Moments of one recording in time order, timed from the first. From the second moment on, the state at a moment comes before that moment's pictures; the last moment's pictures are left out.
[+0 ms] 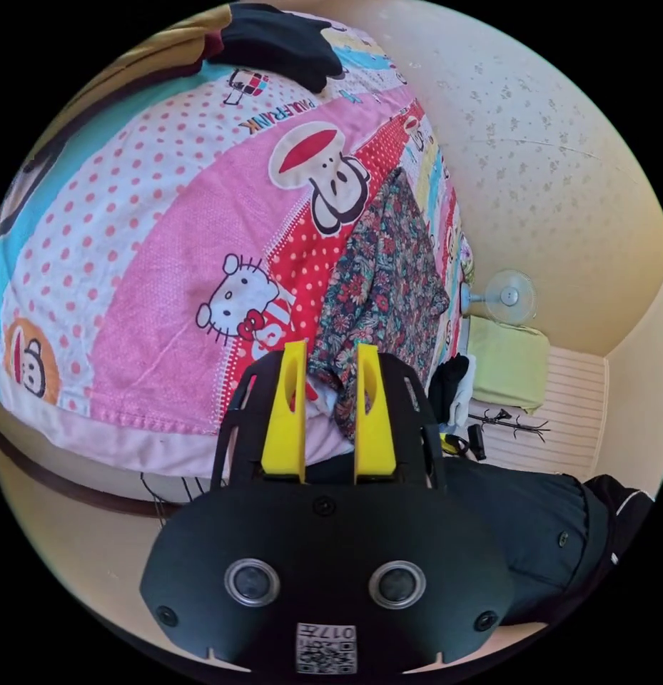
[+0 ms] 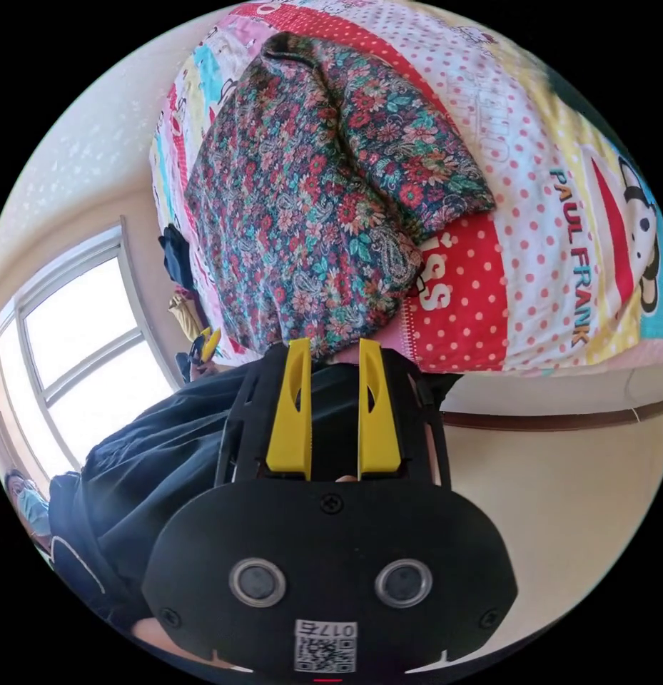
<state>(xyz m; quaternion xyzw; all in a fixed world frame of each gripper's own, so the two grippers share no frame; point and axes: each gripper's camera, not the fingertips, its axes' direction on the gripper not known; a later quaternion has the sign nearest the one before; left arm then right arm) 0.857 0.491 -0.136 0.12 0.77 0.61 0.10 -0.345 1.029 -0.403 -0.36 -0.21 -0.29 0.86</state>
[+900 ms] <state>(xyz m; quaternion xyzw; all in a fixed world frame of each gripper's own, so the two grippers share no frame) 0.820 0.506 -0.175 0.18 0.70 0.69 -0.09 -0.819 1.176 -0.382 -0.31 -0.13 -0.50 0.80</state>
